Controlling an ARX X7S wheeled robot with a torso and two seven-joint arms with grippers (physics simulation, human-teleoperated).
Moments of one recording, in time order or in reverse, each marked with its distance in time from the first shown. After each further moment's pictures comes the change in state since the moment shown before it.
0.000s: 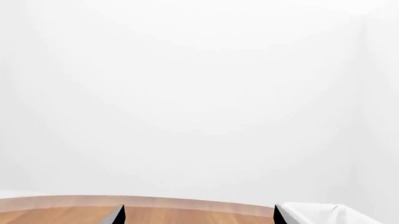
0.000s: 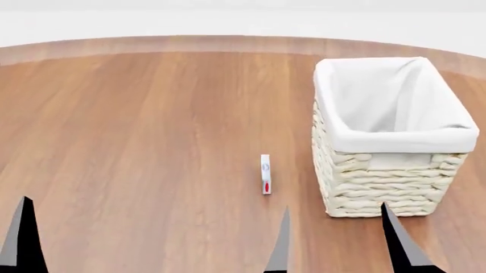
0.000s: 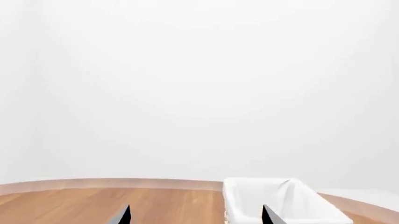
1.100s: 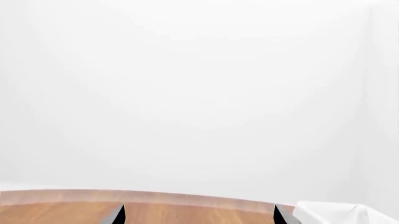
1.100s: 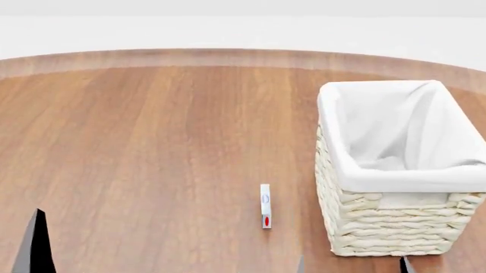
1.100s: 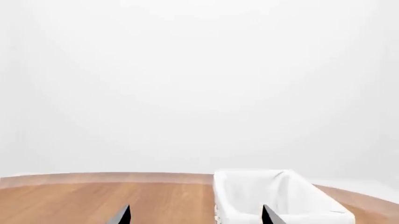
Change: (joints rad) left arm 0.033 -0.045 0.056 -0.101 -0.008 0.122 -0.025; right arm -0.267 0.058 -0.007 -0.018 -0.030 -0.222 0.062
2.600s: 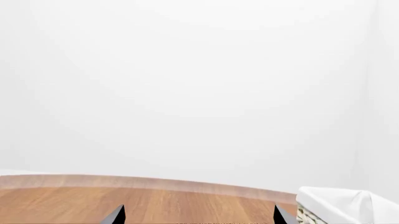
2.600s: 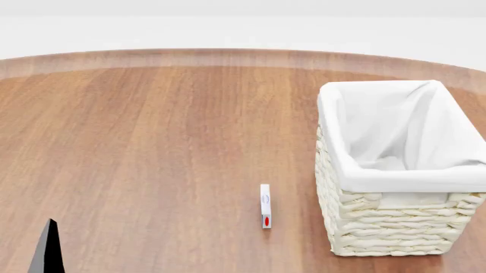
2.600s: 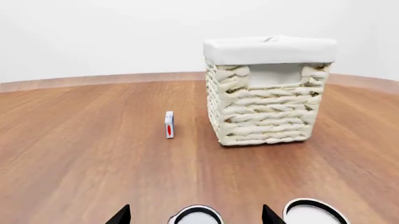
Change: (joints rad) left arm 0.005 -0.022 0.042 -0.130 0.000 0.106 -0.003; right arm -0.334 -0.046 -0.148 0.833 -0.095 -0.861 0.055
